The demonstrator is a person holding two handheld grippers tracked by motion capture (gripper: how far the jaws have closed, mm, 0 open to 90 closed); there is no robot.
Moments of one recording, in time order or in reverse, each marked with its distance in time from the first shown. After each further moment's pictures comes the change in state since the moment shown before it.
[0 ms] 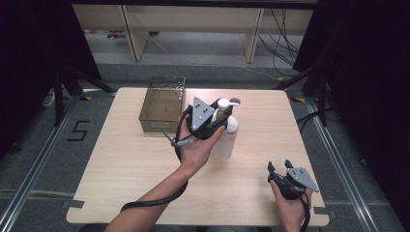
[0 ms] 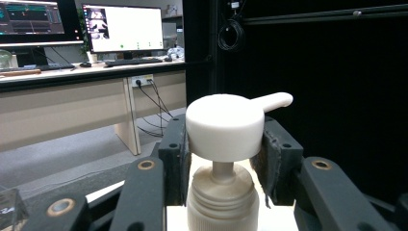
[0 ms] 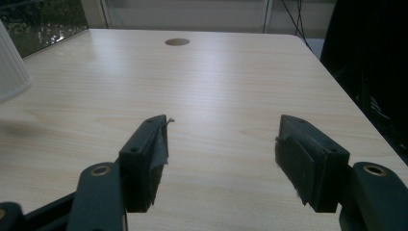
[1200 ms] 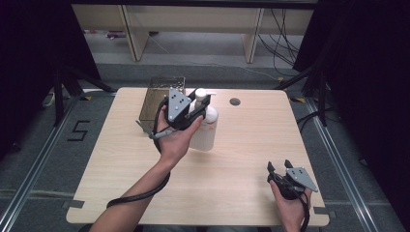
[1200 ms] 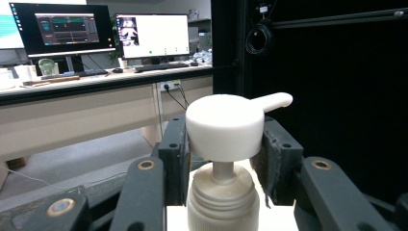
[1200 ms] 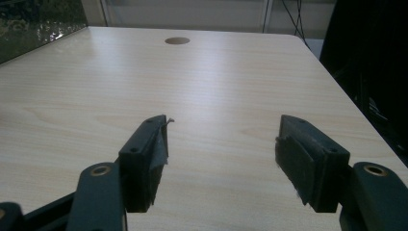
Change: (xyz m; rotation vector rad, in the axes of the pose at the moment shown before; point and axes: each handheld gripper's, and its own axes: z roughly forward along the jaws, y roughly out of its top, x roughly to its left) left arm 0.046 0.012 -0.021 -0.007 0.082 0.008; right arm 0.002 0.000 0.001 0.002 0.003 -0.004
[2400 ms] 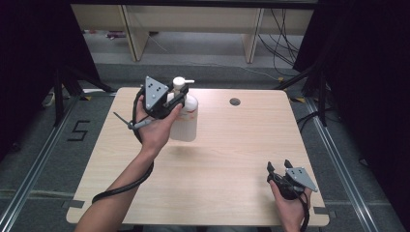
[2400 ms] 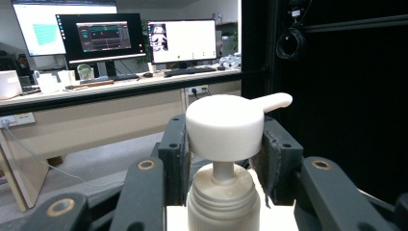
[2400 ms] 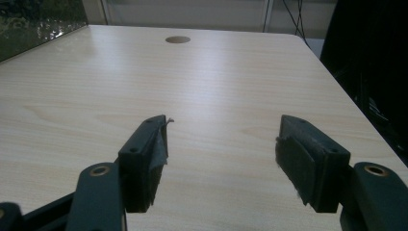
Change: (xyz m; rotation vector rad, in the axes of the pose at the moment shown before) left arm 0.048 0.014 -0.012 -0.015 0.108 0.012; right arm 0.000 0.000 0.000 0.005 -0.004 -0.008
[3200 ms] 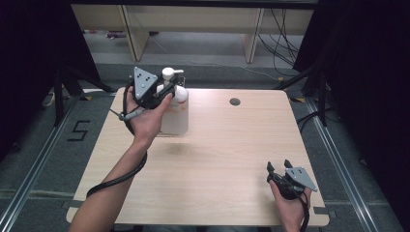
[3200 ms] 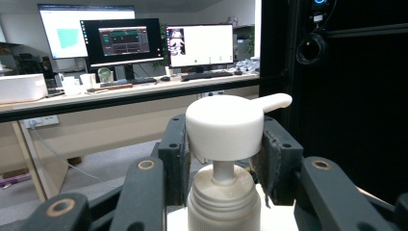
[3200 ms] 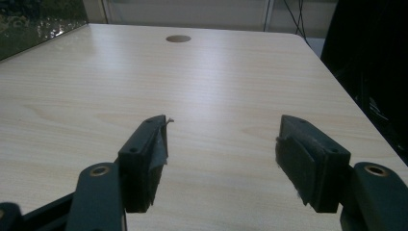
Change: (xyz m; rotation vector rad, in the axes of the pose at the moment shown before) left arm 0.026 0.012 0.005 -0.009 0.065 -0.002; right arm 0.001 0.000 0.000 0.007 -0.005 0.015
